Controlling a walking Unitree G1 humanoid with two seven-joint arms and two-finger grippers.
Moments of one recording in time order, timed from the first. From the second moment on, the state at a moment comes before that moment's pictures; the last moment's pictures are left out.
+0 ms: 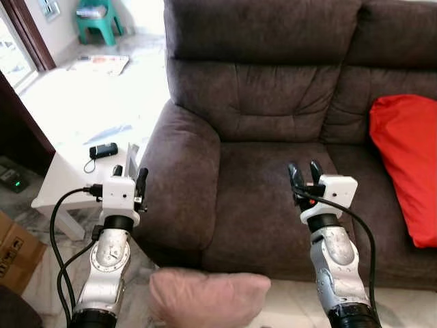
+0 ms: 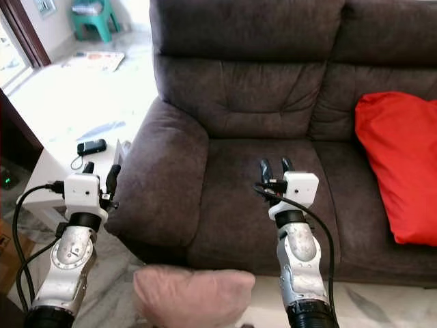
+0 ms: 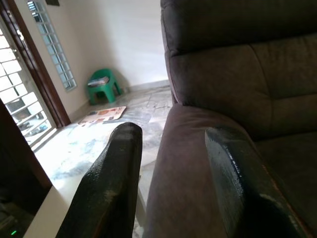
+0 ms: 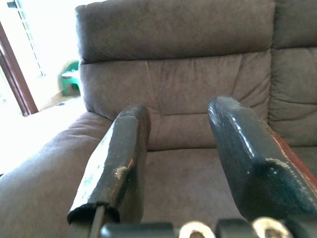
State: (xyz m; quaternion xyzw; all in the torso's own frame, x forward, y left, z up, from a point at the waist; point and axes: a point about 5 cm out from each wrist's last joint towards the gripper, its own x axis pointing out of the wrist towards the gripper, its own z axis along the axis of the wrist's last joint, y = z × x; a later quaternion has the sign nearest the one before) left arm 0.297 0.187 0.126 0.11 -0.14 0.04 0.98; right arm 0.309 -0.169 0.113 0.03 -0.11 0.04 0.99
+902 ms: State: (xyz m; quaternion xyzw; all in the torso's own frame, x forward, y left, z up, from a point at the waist) left arm 0.299 0.185 0.121 0.11 -0.12 0.03 0.99; right arm 0.307 -0.162 0.108 0.02 -0.10 0.06 0.99
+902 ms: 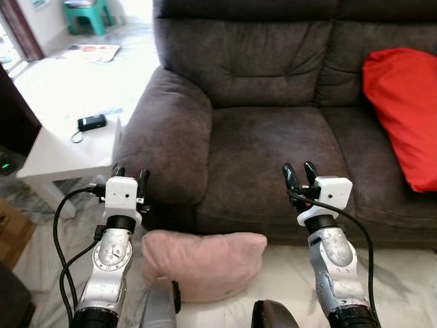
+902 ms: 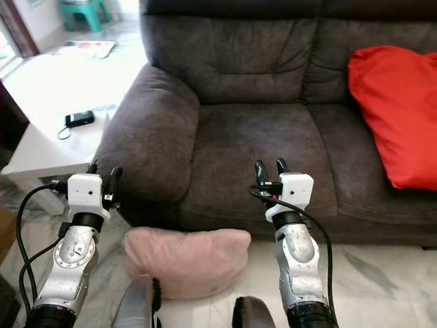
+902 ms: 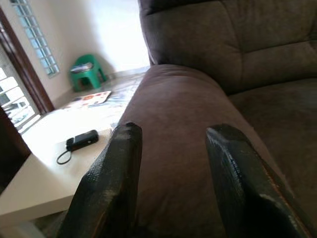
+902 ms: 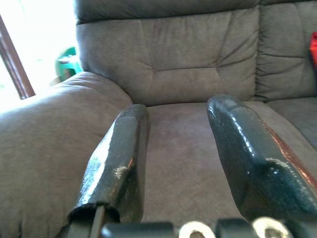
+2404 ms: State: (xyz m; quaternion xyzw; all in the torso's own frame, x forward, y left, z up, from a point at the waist) left arm 0.301 0.188 0.123 0.11 -0.12 0.04 0.99; right arm 0.302 -0.149 0.101 0.01 -0.08 0.10 0.99
